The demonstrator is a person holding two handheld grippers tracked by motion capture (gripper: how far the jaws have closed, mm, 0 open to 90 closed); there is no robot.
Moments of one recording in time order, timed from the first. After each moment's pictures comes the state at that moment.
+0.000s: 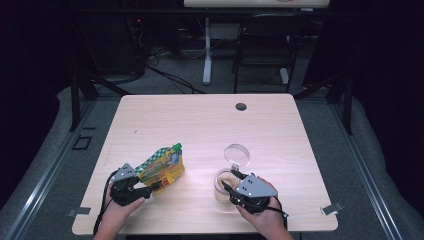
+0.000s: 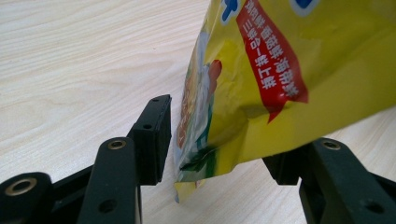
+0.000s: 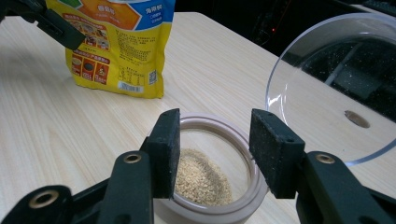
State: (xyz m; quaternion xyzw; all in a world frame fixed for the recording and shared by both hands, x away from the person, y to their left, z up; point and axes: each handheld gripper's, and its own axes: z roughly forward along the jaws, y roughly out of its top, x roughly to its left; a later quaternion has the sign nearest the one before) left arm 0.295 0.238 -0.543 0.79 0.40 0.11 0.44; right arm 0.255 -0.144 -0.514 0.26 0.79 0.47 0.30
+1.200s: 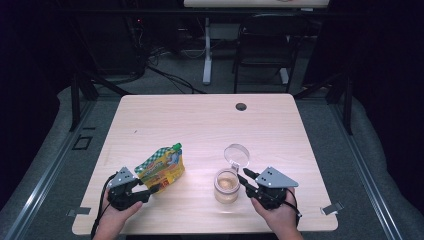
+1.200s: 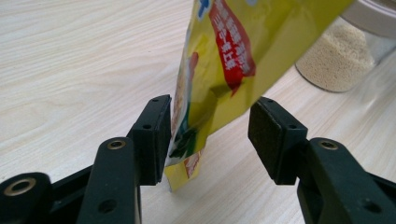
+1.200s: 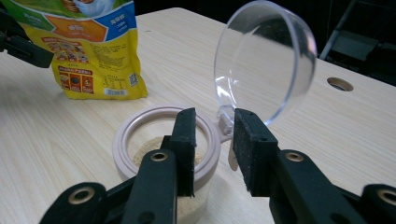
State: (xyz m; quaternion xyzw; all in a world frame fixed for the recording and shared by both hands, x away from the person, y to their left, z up) left arm 0.282 0.242 -0.540 0.79 0.39 0.13 0.45; right arm 0.256 -0.179 -0.494 0.34 0.77 0.47 0.26
